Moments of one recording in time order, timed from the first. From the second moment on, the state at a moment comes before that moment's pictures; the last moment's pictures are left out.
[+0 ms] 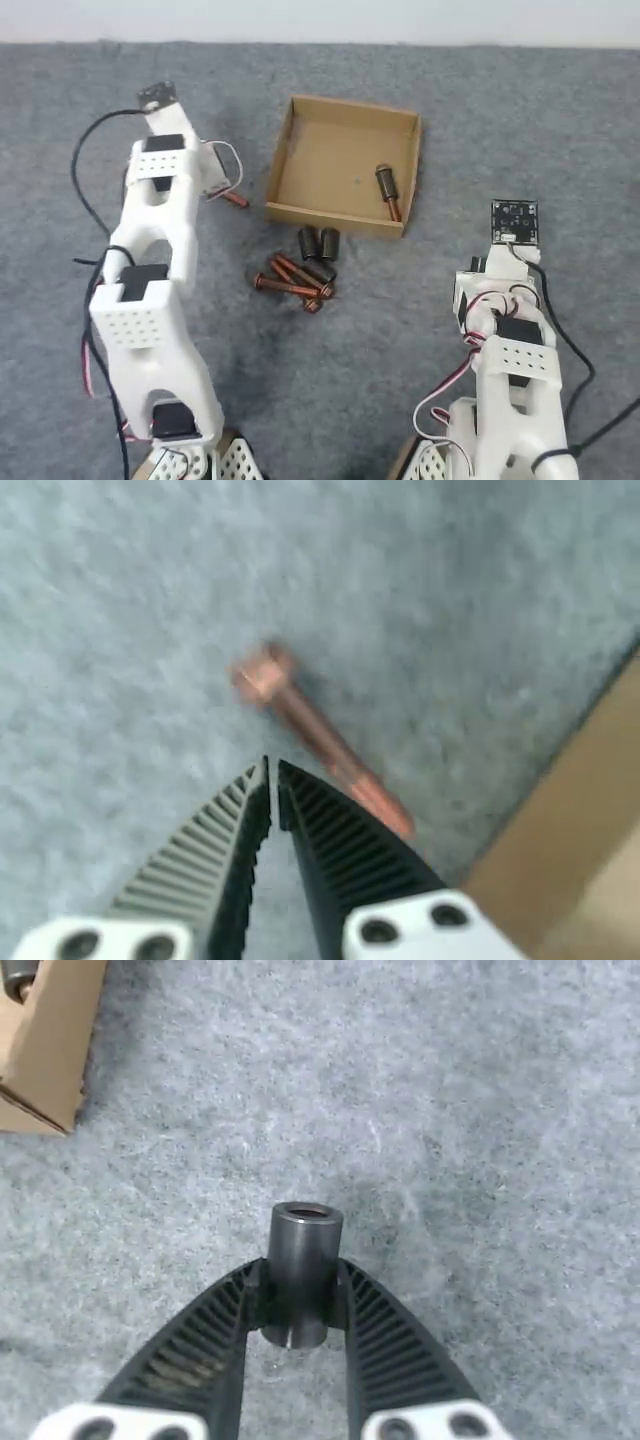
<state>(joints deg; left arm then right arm) -10.5 32.3 -6.6 63.0 25.4 6.6 -46.5 78.2 29.3 7.1</state>
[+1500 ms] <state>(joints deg) -13.1 40.7 -13.9 59.7 51.4 6.6 -46.5 78.2 29.3 9.5</state>
